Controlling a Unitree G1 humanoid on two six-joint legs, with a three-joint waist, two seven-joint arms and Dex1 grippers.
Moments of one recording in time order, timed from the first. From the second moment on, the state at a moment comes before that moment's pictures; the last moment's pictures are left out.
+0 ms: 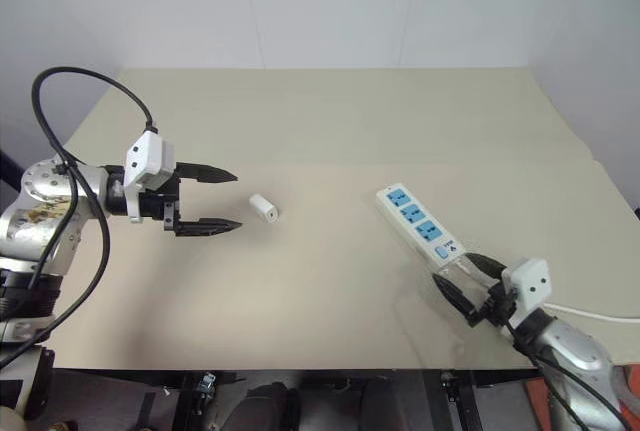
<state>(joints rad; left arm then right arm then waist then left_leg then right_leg) -0.62 0.84 -0.02 0.05 -0.37 0.33 -1.32 0.09 -0.53 -0.31 0.05 0.40 -0.04 0.84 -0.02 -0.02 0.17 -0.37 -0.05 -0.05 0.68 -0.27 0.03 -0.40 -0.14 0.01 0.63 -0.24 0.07</state>
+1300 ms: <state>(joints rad) -0.77 0.79 -0.04 0.07 -0.25 0.24 -1.19 -0.12 -0.58 -0.16 0.21 0.43 -0.11 1.19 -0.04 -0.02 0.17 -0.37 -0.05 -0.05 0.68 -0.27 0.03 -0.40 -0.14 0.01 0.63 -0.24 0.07</state>
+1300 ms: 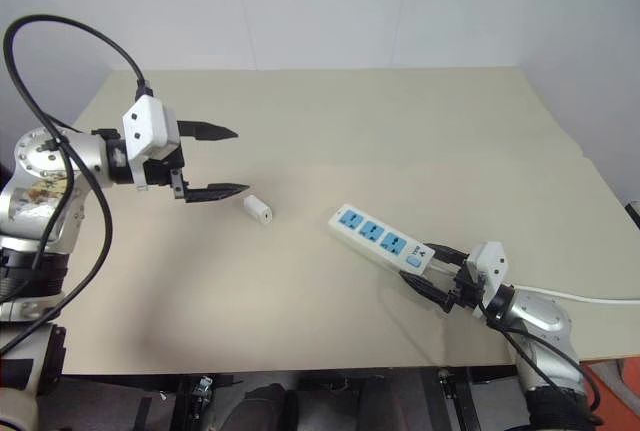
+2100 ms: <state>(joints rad) -1.27 0.65 -0.54 0.79 0.20 -0.45 -1.61 -0.40 -0.42 0.14 0.34 0.37 0.00 1.45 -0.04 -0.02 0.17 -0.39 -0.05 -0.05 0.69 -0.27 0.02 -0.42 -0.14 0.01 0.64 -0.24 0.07</state>
